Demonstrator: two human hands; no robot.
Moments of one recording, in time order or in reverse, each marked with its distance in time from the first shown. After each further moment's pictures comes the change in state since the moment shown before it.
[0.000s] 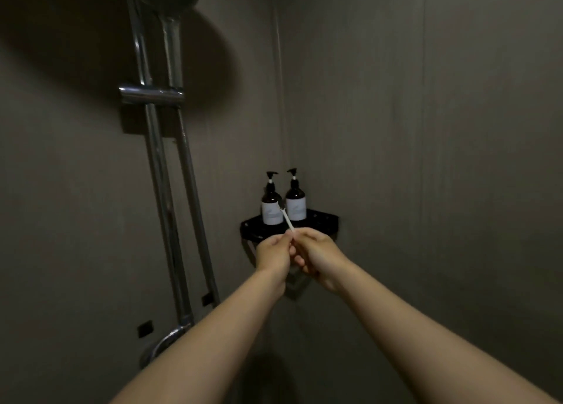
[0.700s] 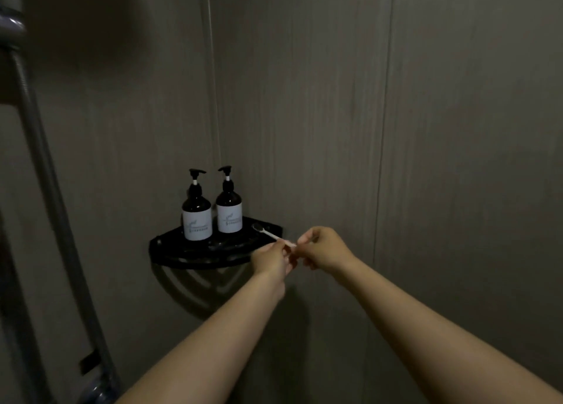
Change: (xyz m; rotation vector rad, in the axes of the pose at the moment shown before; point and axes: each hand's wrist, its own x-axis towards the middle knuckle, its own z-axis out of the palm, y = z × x) left_hand 0.116 -0.049 0.110 -0.252 -0.161 -0.293; right_hand 0.097 -0.004 -0.122 -0.625 0.375 0.007
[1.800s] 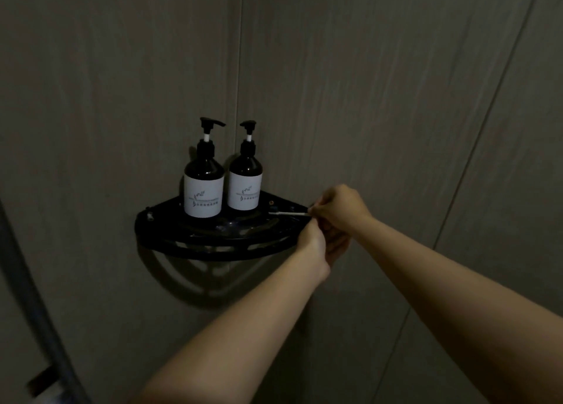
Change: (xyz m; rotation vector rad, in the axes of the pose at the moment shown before) left_hand 0.099 -0.015 0.009 -0.226 -0.276 -0.362; right_hand 0.129 0.005 0.038 -0.626 0.121 -0.025
